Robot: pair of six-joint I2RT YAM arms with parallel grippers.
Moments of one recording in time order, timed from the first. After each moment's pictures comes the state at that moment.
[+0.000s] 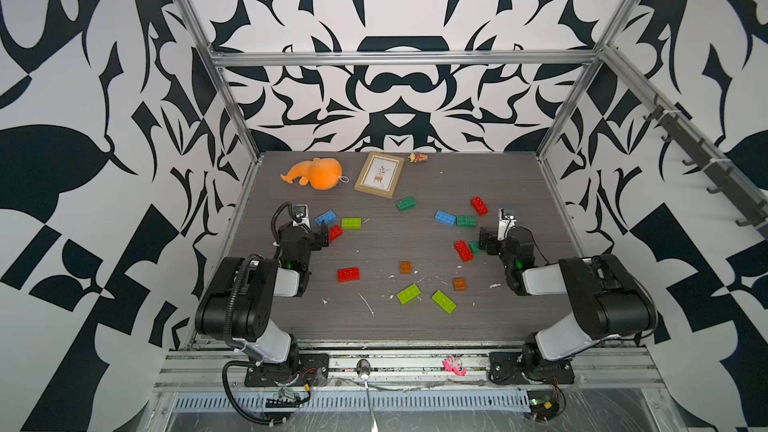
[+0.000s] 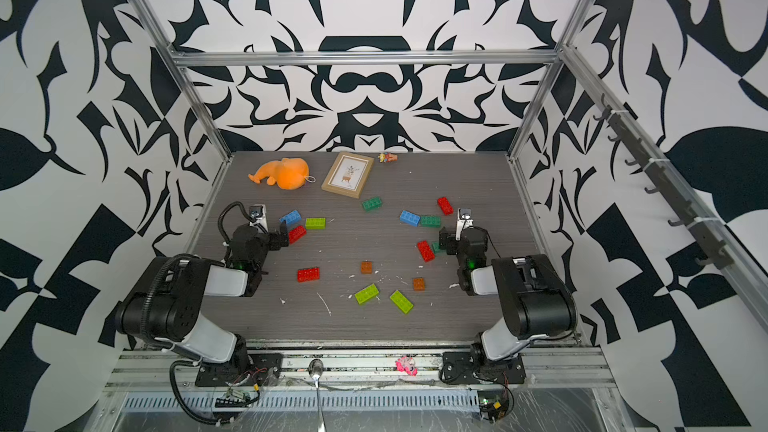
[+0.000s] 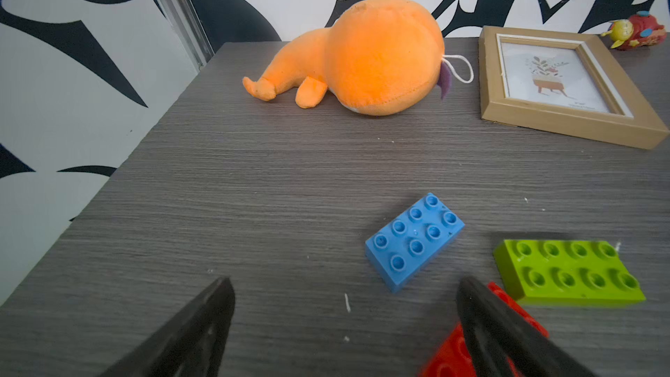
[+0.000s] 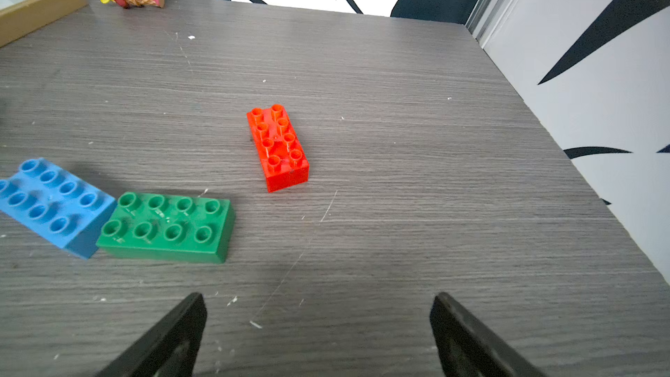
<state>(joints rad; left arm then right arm) -0.10 1.57 0.34 0.90 -0.14 0.00 0.09 1.56 0.33 0.79 0.14 -0.01</state>
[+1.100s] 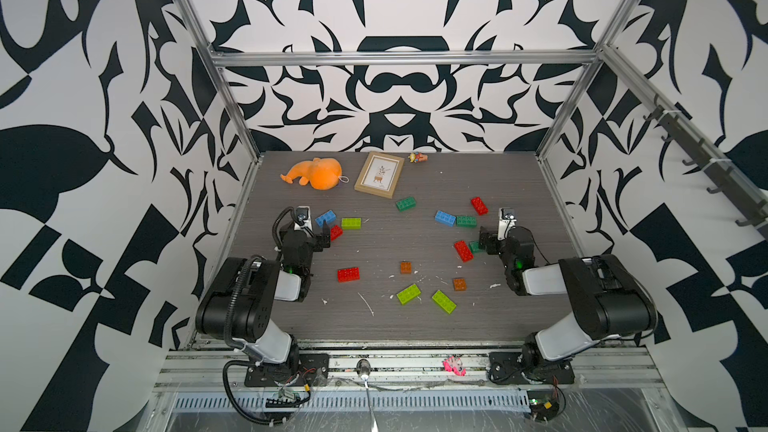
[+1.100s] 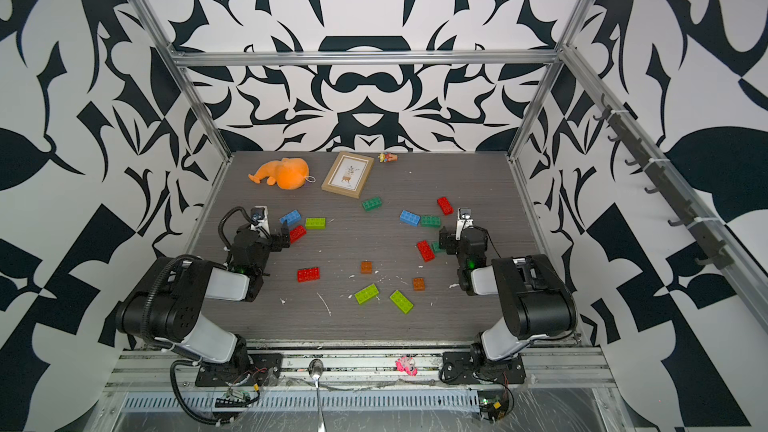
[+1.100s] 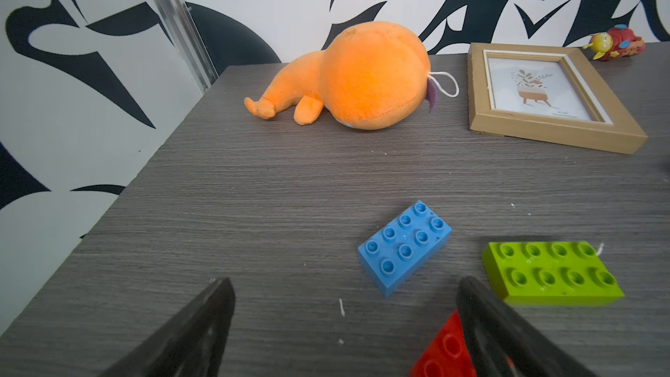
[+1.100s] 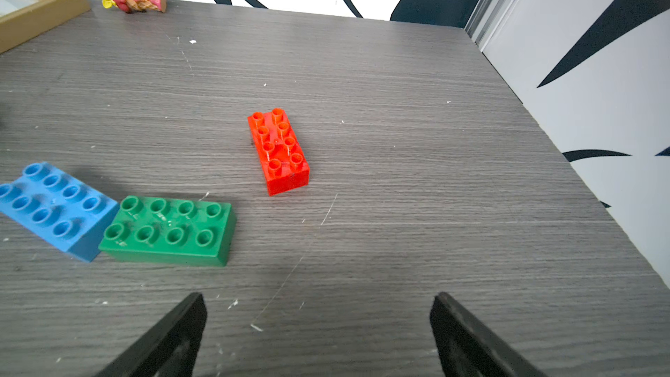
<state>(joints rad) -0.14 1.57 0.30 1.00 -0.17 0.03 0.09 1.56 0.33 0.80 0.14 -0.01</state>
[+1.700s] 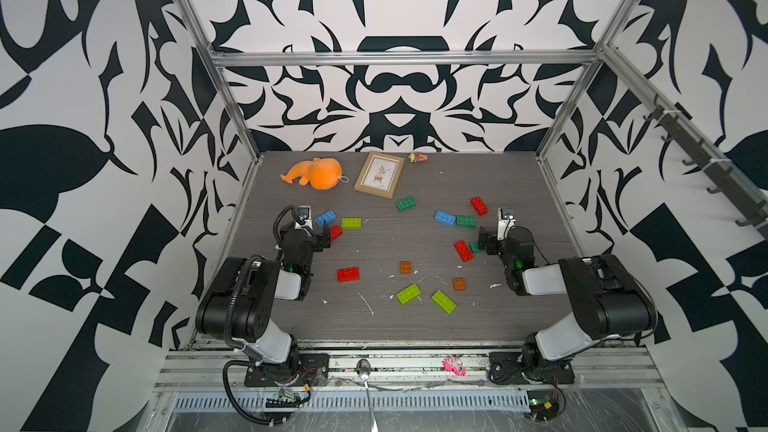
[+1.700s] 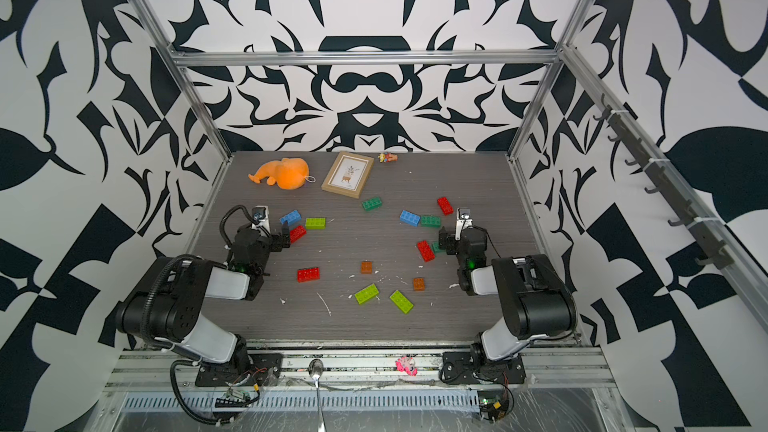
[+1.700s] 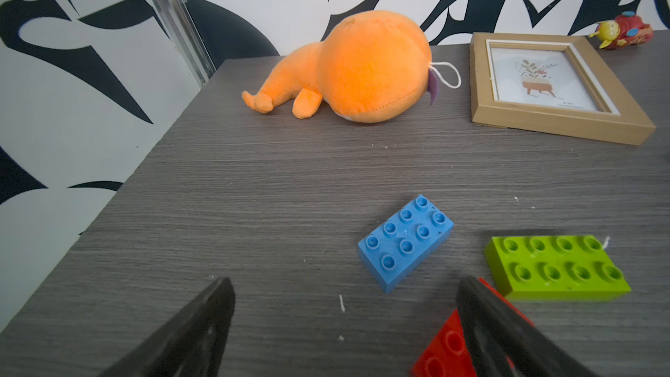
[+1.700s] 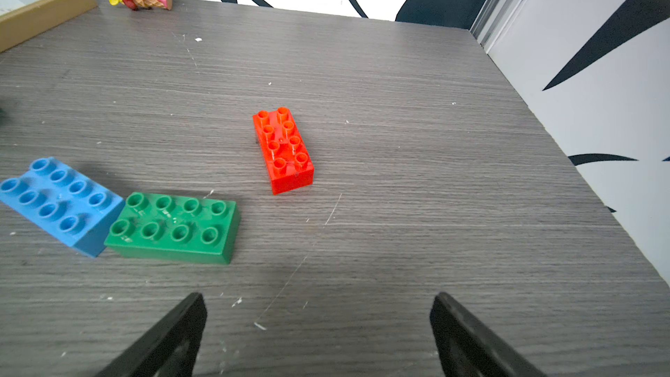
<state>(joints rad) -0.13 1.57 0.32 0.94 -0.17 0.03 0.09 1.56 0.33 0.79 0.13 -0.02</state>
